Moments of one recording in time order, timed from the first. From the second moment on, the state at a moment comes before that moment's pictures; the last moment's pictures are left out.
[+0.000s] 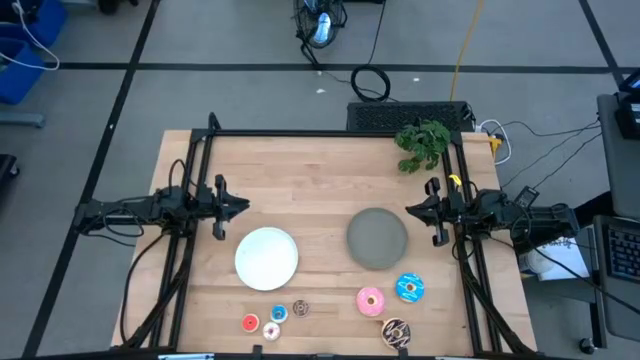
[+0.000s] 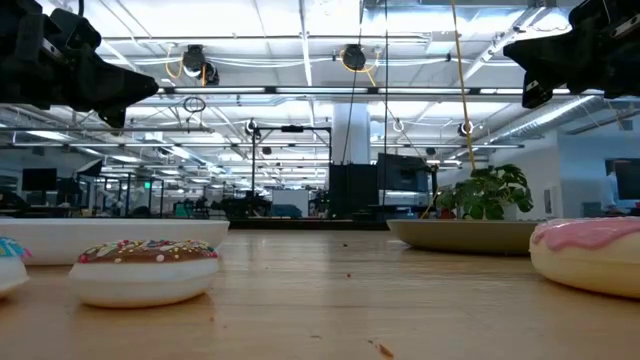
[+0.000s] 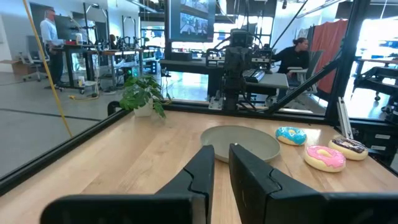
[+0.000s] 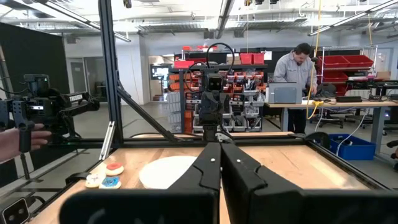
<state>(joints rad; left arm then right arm) 0.02 0.03 0.01 0.07 -0.08 -0.06 0.00 0.00 0.02 0.18 -0.03 0.04</state>
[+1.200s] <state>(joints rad) -0.13 0.32 0.36 0.03 -0.15 -0.17 0.00 0.01 0.02 0.12 -0.03 0.04</state>
